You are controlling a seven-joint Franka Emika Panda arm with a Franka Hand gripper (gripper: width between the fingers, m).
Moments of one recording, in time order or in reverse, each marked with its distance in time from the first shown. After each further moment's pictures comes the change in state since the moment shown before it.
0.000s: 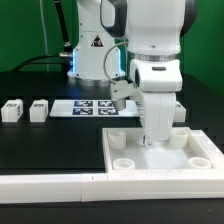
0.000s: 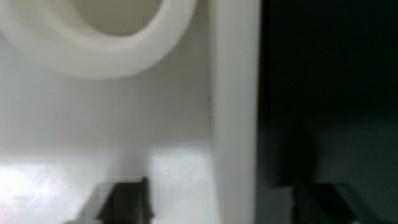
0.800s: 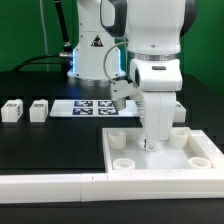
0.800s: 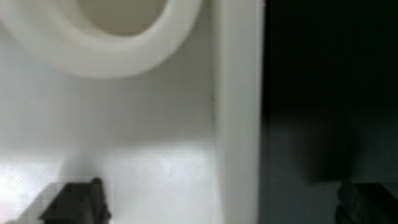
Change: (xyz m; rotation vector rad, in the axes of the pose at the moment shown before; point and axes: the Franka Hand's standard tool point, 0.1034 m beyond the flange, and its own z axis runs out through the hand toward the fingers) arm 0.001 0.001 -0.002 -0.004 0.000 0.015
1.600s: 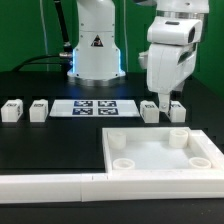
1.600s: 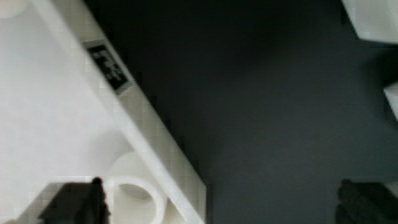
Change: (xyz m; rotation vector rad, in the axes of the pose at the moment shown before) arm 0.049 -0.032 -0.057 -0.041 -0.015 0.545
